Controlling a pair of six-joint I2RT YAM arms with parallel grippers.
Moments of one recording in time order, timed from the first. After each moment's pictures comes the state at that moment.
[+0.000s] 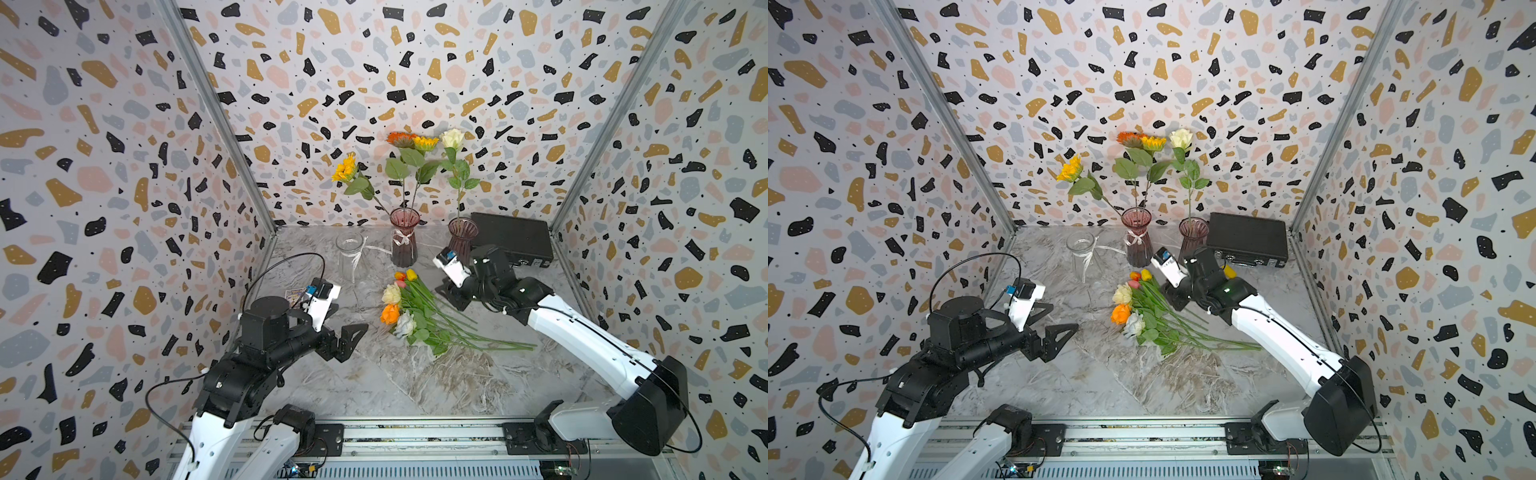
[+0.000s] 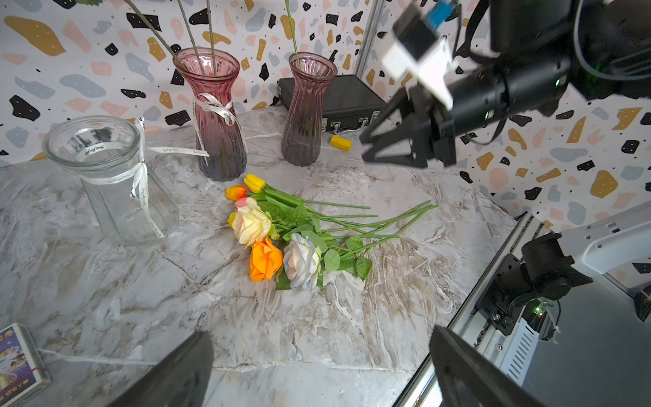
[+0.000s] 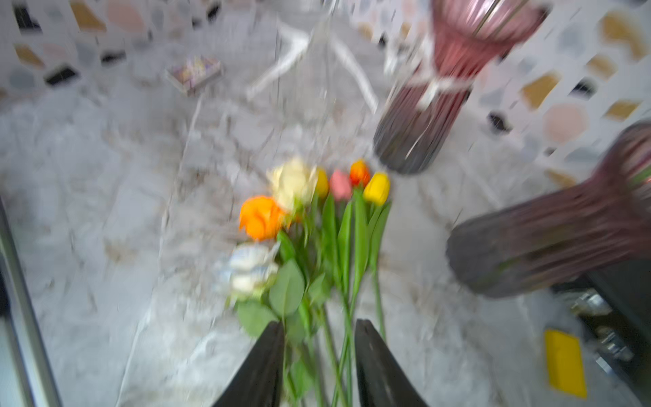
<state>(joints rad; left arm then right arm) -0.32 0.64 1.02 -0.86 0.46 -0.01 0.66 1.36 1.13 -0.55 -0.18 -0.20</state>
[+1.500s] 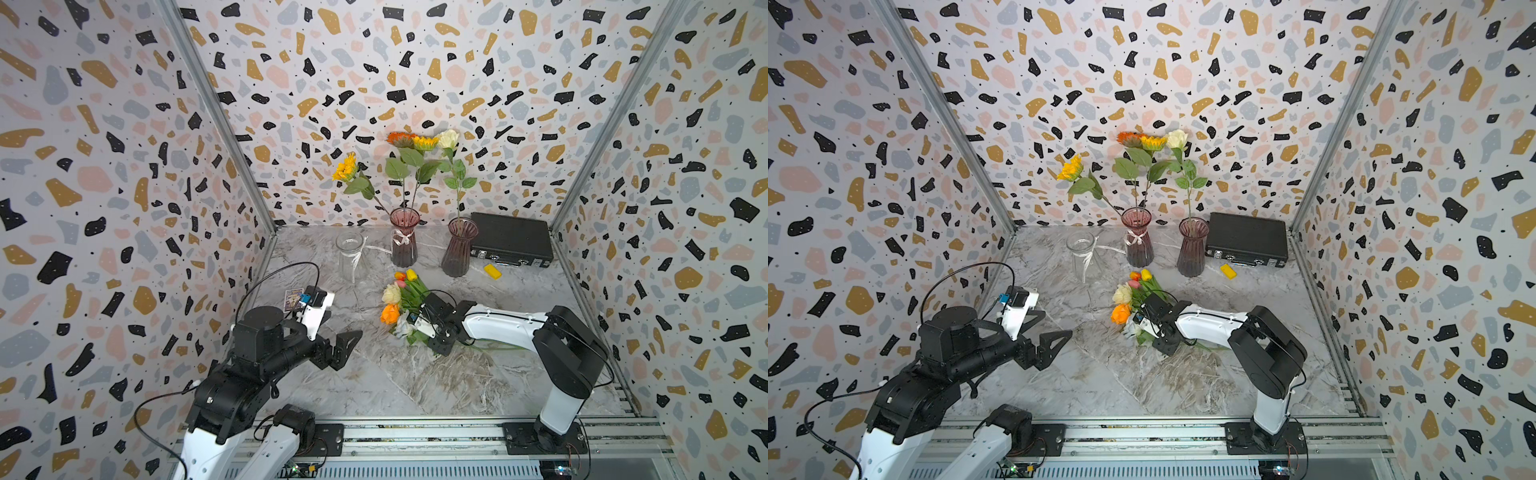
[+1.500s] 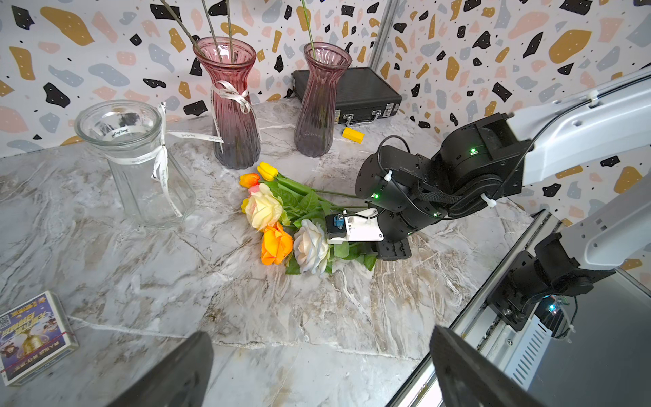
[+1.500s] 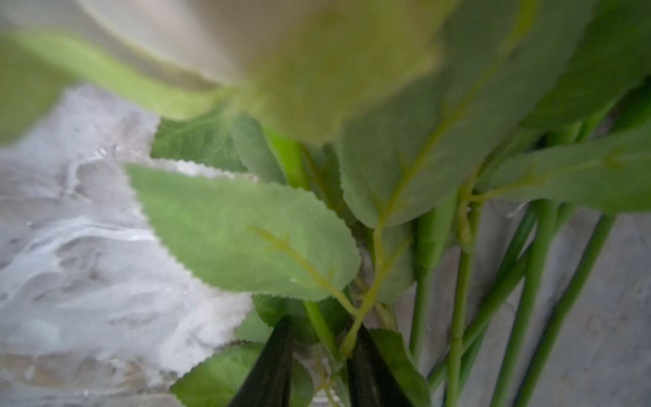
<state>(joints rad) -0.32 0.58 1.02 -0.94 0.41 -0.01 0.86 1.78 1.08 -0.61 0.10 -0.28</state>
